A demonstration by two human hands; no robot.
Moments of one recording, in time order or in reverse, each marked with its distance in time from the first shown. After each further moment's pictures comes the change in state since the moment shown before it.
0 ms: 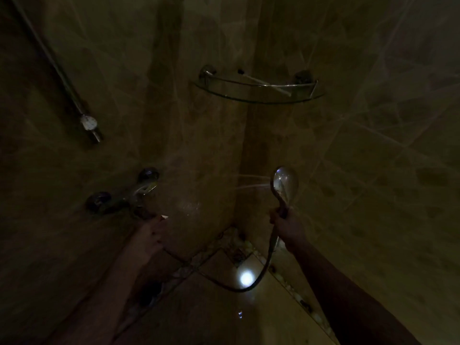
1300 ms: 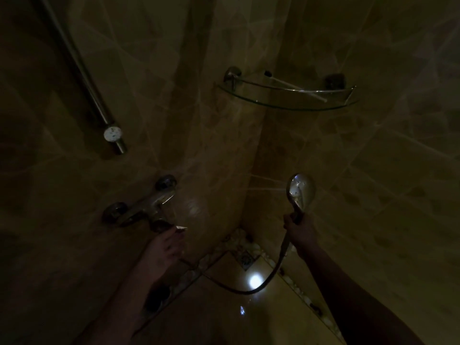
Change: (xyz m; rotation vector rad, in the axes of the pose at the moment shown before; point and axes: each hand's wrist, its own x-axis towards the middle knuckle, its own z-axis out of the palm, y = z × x) left_hand 0.037 0.007 -0.035 -0.106 -0.084 -0.142; right_hand 0.029 0.008 0.047 -0.058 0.105 0.045
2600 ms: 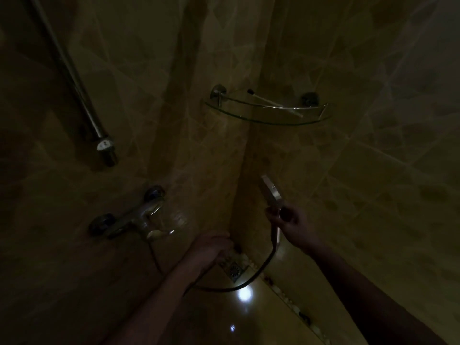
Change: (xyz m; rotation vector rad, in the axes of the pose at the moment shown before) left_hand -0.024 -0.029 0.112 0.436 -0.302 0.218; right_hand -0.043 -0.081 -0.060 0.094 -0.313 -0.421
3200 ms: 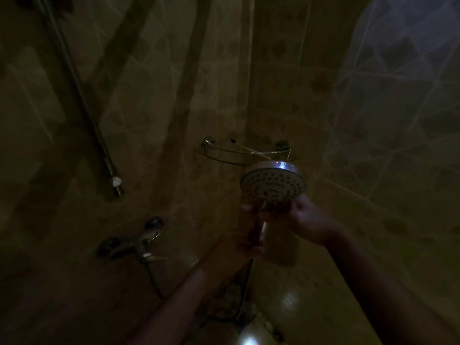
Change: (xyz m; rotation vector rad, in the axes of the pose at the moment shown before) left_hand -0.082 0.084 0.138 0.222 -0.094 0.461; right_hand -0.060 -0.185 -0.122 0.295 -0.568 -0.286
